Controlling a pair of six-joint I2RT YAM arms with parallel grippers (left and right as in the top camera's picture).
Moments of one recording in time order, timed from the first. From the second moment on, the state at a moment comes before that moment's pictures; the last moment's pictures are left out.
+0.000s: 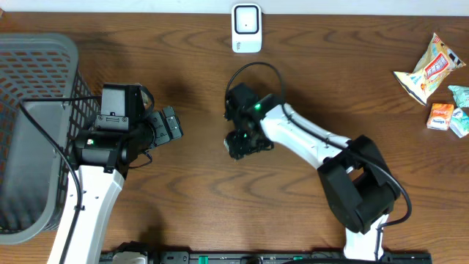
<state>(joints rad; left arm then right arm) -0.10 1.20 1.09 -0.92 0.10 -0.46 0.66 2.02 1.42 -0.84 -0.22 0.22</state>
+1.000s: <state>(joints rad) -0.10 1.20 1.09 -0.92 0.10 -0.46 0.29 2.02 1.44 -0.92 -1.37 -0.20</state>
